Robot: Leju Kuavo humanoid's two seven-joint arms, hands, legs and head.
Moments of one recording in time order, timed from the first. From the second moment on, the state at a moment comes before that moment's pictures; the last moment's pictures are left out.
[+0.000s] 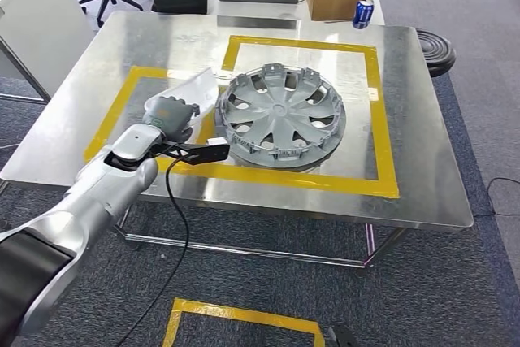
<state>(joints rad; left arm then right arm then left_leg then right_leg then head) -0.90 0.02 -0.52 -0.47 -1.21 0.15 0.06 -0.17 0.27 -1.04 -0.20 1.09 -0.01 0.14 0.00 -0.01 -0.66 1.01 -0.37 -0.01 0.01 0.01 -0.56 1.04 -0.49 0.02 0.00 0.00</state>
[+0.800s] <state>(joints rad) -0.93 0.07 -0.52 -0.40 -1.27 0.11 0.10 -0.17 0.27 -1.01 -0.20 1.09 -0.01 0.13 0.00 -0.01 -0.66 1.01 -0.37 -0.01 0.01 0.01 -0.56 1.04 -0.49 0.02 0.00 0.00</state>
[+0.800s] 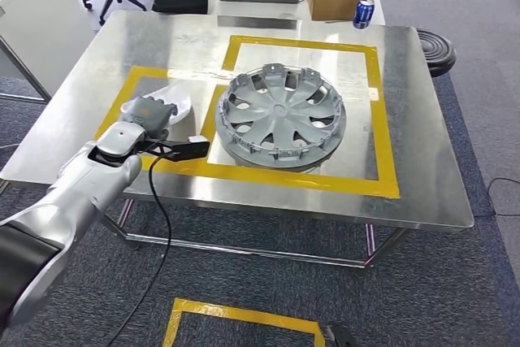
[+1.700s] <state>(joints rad) -0.93 0.06 -0.28 -0.44 -0.89 0.00 -0.21 -0.16 0.27 -0.98 -0.20 1.04 -0.01 0.12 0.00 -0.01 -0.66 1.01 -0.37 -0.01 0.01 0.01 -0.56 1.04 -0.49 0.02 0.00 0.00</state>
